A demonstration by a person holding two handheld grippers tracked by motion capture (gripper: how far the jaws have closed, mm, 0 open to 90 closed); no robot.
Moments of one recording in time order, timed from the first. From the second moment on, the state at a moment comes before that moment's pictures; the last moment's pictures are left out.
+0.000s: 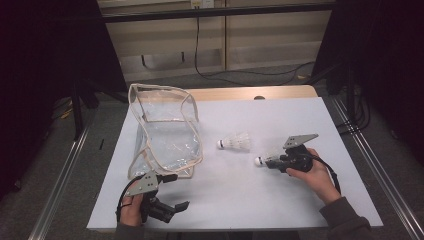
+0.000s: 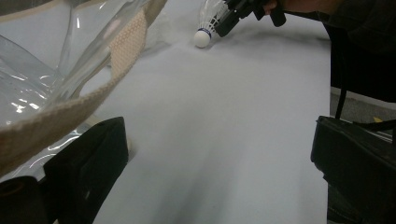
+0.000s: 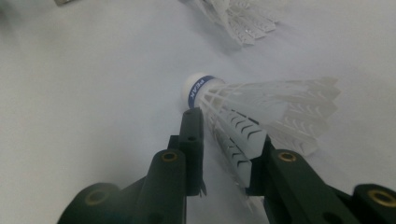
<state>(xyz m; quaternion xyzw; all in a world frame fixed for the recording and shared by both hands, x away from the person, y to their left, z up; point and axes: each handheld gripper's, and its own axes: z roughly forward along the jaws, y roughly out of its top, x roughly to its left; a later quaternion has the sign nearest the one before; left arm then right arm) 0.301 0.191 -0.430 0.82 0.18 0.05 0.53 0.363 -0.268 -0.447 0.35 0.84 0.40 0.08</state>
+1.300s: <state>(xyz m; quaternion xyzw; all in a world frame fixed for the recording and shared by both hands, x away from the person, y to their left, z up) 0.301 0.192 -0.430 0.82 0.19 0.05 0.54 0.360 -0.279 -0.439 0.37 0.82 0.42 0.11</state>
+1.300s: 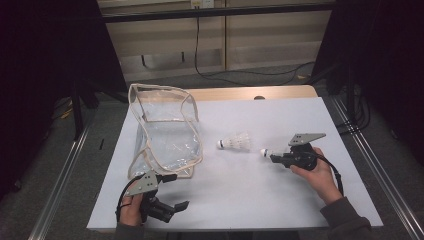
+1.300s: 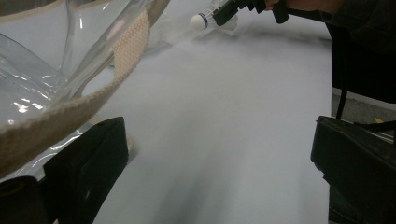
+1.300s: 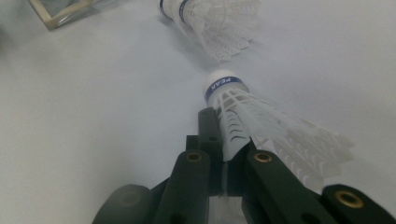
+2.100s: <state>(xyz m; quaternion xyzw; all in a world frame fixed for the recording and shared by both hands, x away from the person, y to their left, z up) 0.301 0.193 -0.430 0.82 0.19 0.05 0.53 0.360 -0.287 -0.426 0.37 0.81 0.43 0.12</state>
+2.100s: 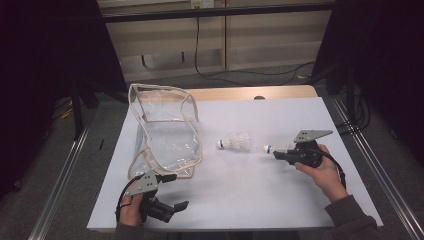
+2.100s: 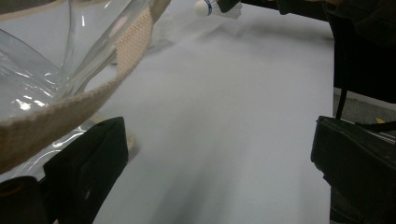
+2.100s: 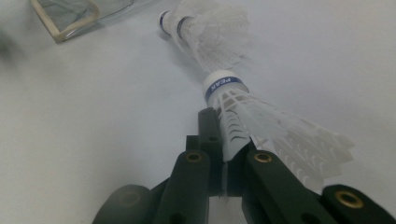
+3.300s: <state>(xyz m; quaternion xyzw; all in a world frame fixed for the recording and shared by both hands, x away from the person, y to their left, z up) 0.301 0.194 -0.430 0.82 0.19 0.05 0.54 0.375 -0.291 -0.410 0.38 0.81 0.43 0.12</state>
